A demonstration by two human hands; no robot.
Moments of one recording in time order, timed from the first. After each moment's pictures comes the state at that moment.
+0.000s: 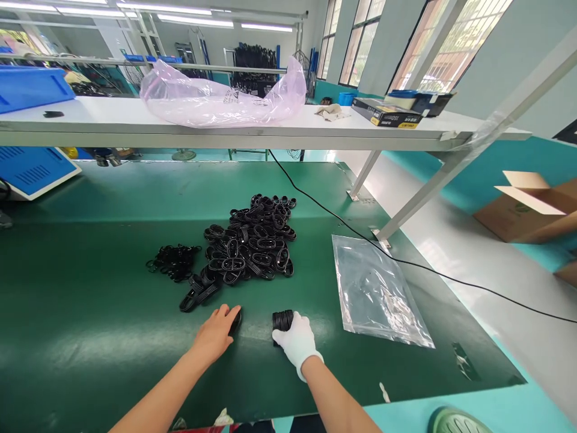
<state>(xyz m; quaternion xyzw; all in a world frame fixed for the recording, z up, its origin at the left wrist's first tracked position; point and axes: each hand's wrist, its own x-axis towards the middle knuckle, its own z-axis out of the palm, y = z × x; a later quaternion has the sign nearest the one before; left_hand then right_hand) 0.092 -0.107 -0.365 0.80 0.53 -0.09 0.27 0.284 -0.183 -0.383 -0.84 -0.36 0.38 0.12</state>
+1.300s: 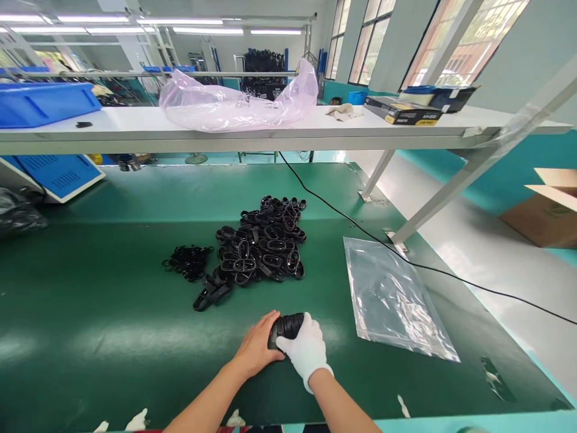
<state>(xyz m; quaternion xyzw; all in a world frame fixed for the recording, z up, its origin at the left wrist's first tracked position) 0.134 -0.138 -0.382 0.78 0.48 0.00 0.41 0.271 -0.191 -0.394 -0.86 -0.38 0.32 0.12</state>
